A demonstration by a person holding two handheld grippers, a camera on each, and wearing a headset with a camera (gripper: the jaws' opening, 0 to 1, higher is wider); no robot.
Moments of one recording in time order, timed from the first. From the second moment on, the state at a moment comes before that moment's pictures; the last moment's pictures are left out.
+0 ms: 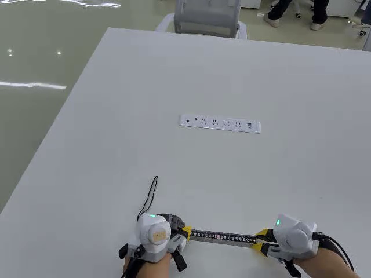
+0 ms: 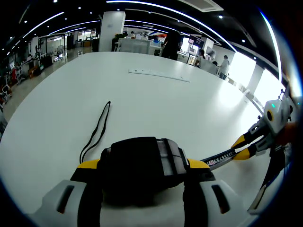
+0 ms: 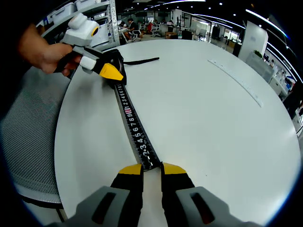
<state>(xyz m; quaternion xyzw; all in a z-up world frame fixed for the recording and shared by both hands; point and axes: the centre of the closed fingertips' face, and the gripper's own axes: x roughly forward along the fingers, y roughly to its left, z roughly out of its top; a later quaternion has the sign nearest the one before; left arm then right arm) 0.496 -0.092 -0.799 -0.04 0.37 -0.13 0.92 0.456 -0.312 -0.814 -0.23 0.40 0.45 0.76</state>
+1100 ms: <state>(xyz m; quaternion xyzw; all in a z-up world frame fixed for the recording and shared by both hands) 0.495 -0.091 -0.798 -0.04 0.37 -0.13 0.92 0.460 -0.291 -0.814 -0.22 0.40 0.46 0.76</state>
